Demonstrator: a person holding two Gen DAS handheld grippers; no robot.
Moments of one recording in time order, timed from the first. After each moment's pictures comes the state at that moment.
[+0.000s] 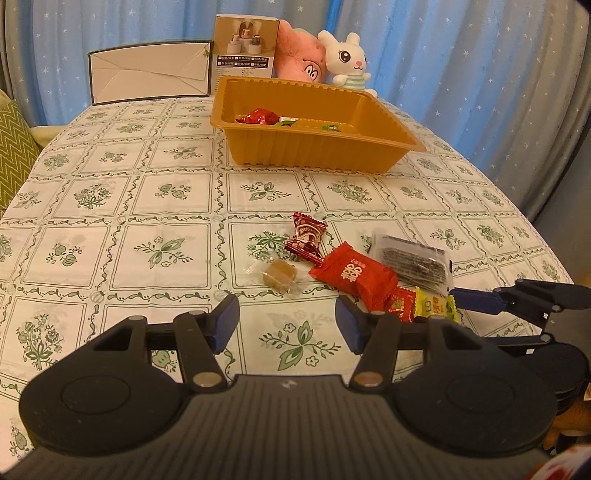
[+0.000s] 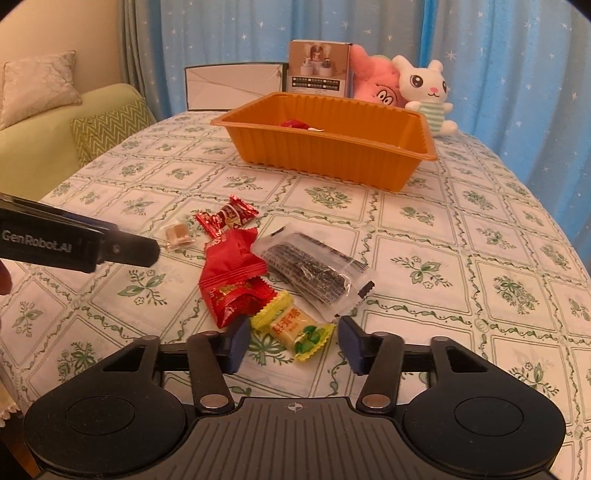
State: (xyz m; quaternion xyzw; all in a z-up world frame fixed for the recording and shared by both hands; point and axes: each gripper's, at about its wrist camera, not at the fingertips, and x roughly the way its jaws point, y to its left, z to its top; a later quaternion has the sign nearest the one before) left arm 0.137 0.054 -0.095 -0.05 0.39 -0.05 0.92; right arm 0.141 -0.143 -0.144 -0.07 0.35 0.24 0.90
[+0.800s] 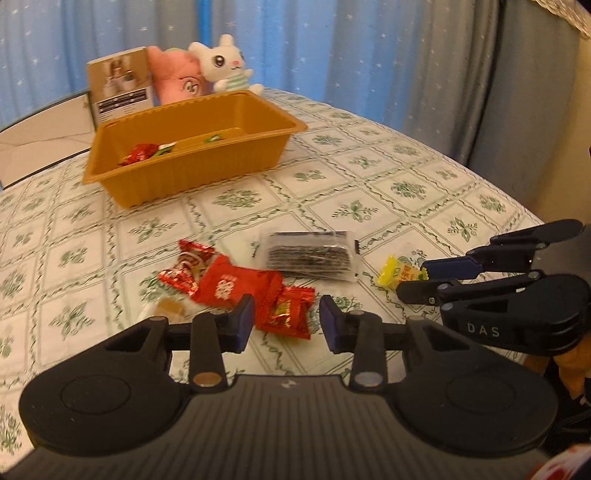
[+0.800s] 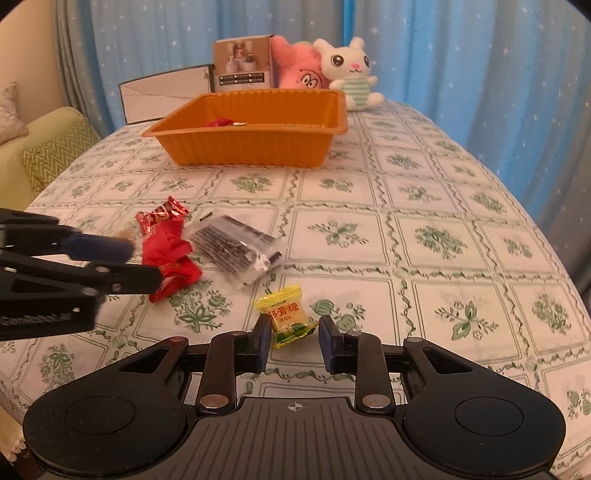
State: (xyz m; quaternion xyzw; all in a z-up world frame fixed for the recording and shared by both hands) left arm 0.142 -0.018 -0.097 0.07 0.36 -0.19 0.91; right arm 0.128 -0.190 -0.132 -0.02 0.38 0.15 0.91
